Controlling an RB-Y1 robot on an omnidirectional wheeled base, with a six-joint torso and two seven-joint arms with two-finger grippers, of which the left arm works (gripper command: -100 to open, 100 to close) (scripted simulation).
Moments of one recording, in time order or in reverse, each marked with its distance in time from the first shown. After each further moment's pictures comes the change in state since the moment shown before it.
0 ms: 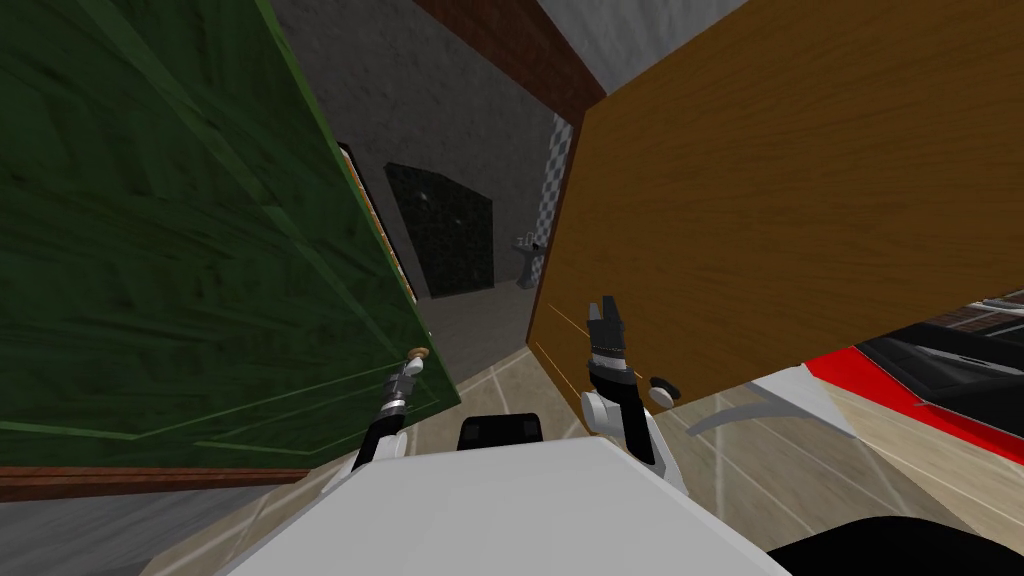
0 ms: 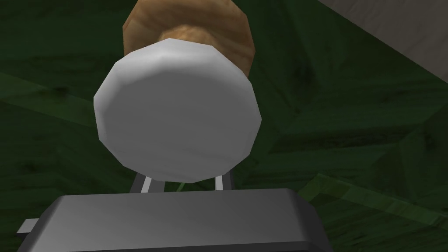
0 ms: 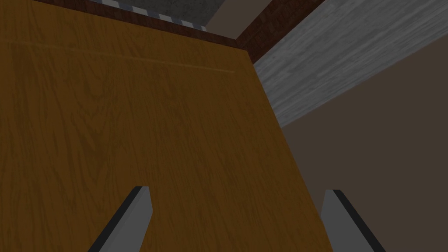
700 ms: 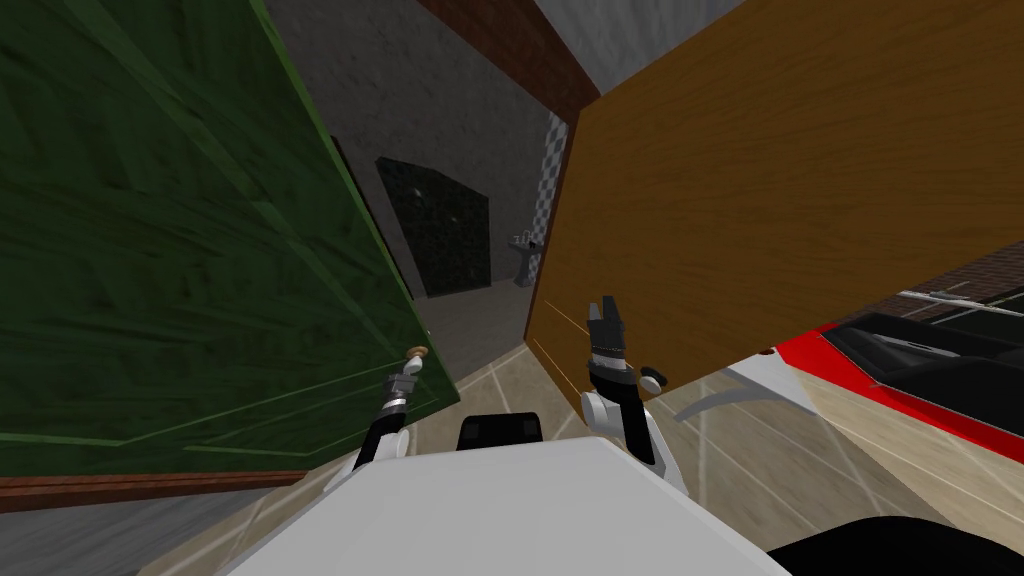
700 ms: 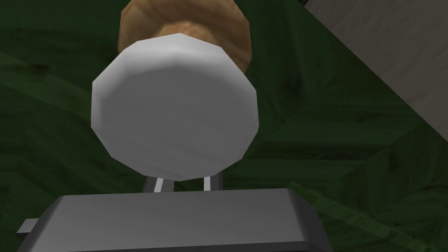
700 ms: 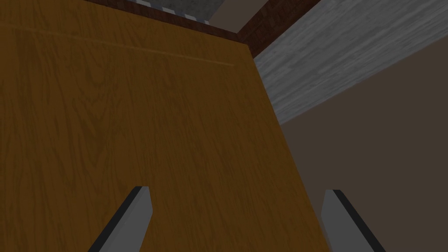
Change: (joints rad) arm -0.010 0.006 -0.031 0.005 0.062 0.007 0.125
